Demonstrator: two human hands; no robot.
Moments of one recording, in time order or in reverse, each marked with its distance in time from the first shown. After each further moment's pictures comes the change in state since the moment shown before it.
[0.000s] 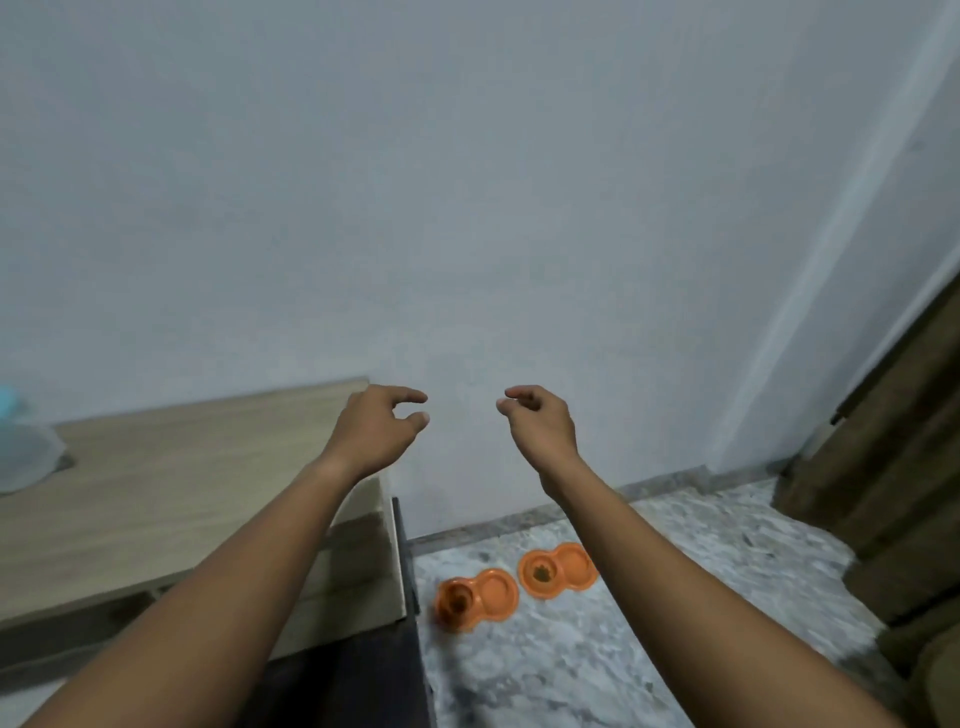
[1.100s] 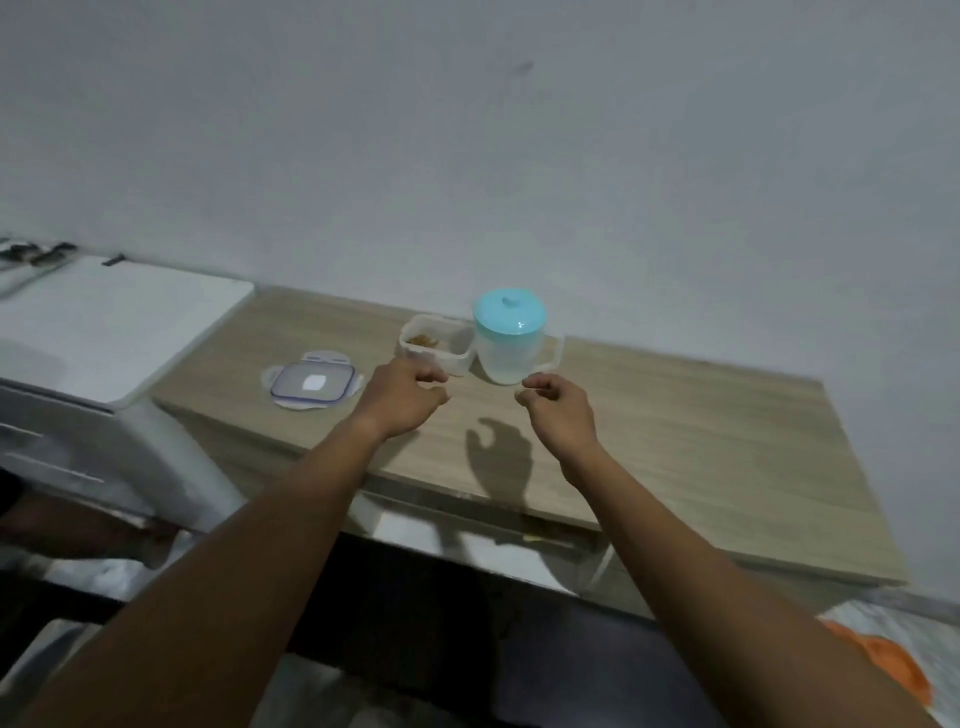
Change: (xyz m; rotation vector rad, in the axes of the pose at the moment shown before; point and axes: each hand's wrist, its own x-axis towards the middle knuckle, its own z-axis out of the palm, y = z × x) left_hand -0.130 -0.476 -0.414 0.032 0.208 -0.445; right_hand -0.180 -0.051 0.623 -0.159 -0.494 -0.074
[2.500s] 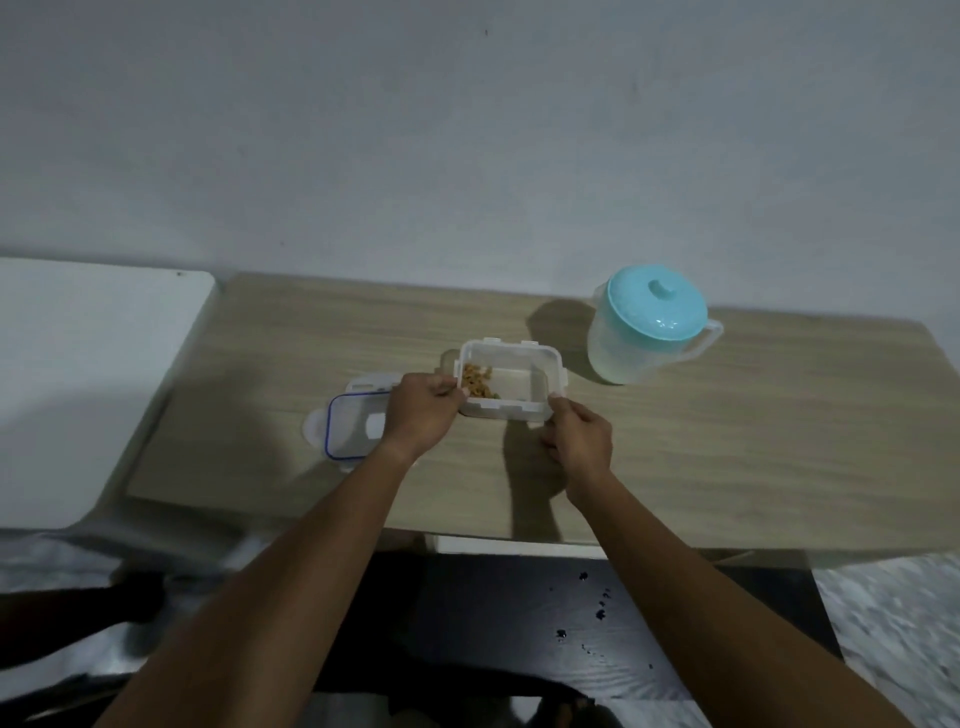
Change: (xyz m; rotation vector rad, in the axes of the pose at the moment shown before) left_hand 0.199 -0.215 -0.030 -0.392 -0.167 -0.149; right_hand 0.109 0.022 0.250 0.241 0.395 0.438
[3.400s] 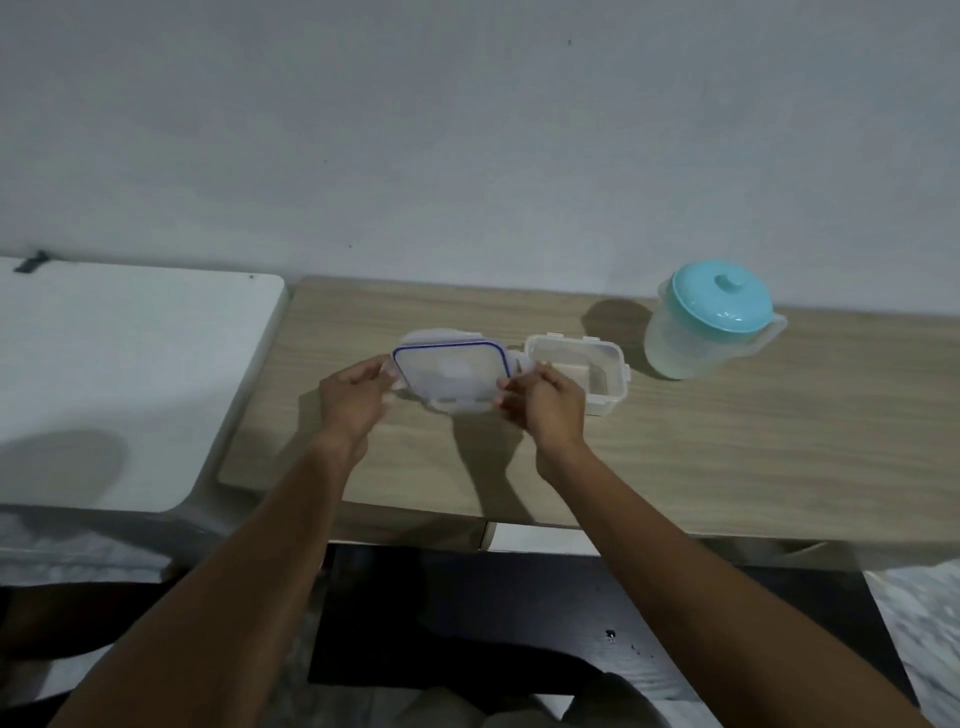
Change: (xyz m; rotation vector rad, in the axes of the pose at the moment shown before) left_hand -0.012 -0.040 -0.136 -0.516 0.240 -0.213; right_hand -0.074 -0.025 0.103 0.307 -0.222 -0.042
